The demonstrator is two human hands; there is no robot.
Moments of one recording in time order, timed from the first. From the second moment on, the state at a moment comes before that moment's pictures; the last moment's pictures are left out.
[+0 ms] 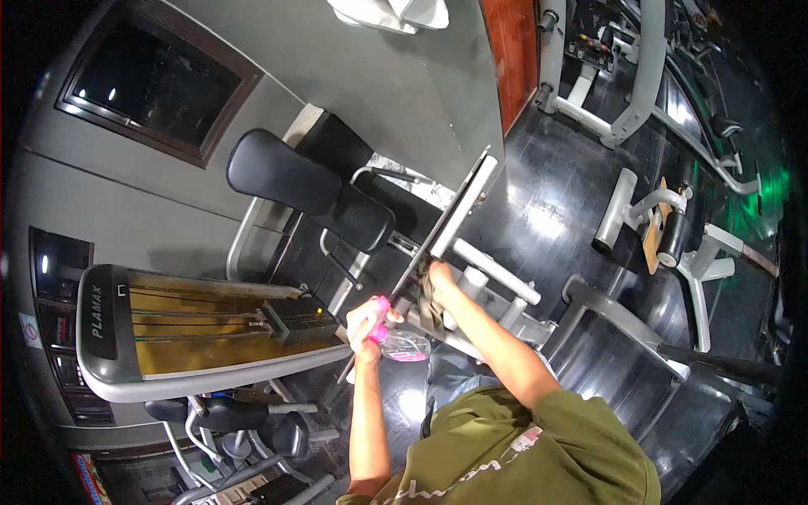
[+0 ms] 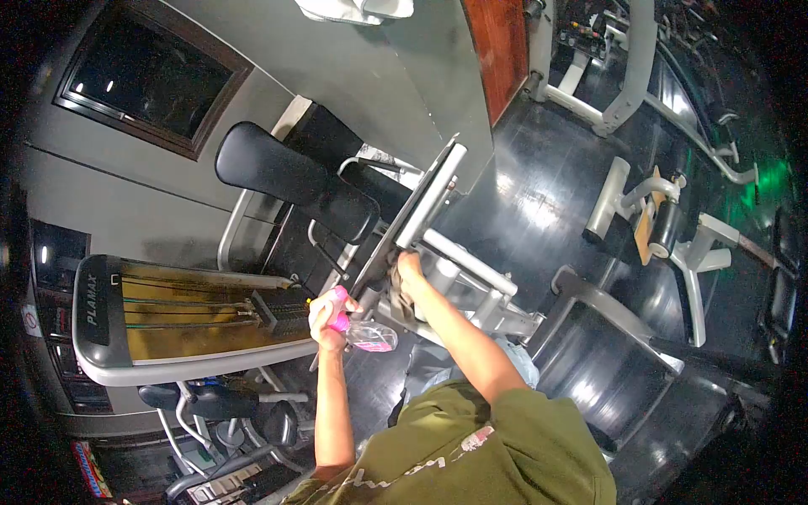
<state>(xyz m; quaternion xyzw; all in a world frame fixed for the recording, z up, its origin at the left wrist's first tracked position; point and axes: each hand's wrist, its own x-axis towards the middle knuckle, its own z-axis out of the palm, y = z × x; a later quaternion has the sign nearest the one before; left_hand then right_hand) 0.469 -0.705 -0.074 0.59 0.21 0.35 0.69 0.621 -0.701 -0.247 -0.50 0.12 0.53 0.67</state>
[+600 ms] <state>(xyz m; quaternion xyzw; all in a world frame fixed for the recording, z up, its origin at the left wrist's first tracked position) 0.472 -0.705 -0.071 0.66 0.22 0.34 0.64 0.620 -0.740 -0.178 -0.51 -0.02 0.62 0.60</state>
